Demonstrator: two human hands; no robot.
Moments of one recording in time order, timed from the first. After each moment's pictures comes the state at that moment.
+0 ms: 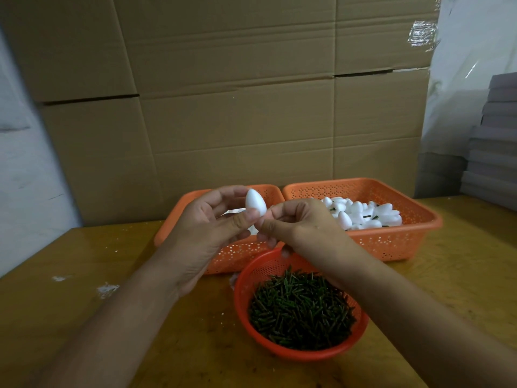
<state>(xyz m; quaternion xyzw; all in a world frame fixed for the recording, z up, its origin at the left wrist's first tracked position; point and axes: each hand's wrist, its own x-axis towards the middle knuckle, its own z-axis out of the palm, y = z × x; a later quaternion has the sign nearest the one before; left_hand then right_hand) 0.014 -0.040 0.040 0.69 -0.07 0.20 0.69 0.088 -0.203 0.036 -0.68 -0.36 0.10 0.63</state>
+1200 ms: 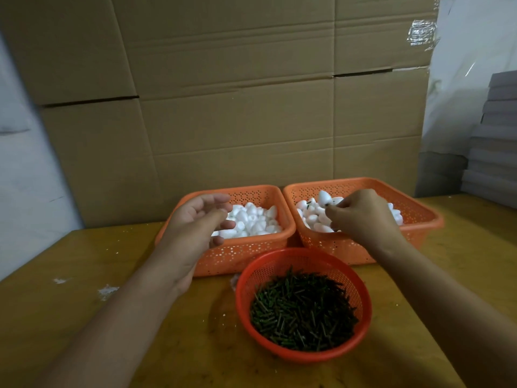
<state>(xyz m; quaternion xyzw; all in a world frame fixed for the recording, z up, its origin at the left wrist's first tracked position) 0.023 -0.028 0.031 0.69 0.11 0.28 0.66 0.157 -0.245 0.025 -0.87 -0.13 -0.14 0.45</state>
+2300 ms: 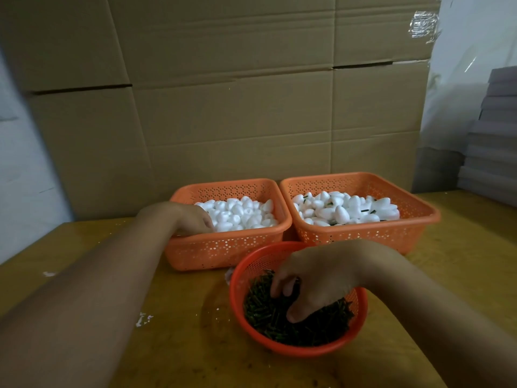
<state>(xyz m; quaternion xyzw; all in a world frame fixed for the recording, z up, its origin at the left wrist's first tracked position) 0.101 0.050 0.040 0.97 0.14 -0.16 0.07 0.107 -0.222 0.029 -0.84 -0.49 0.24 0.00</state>
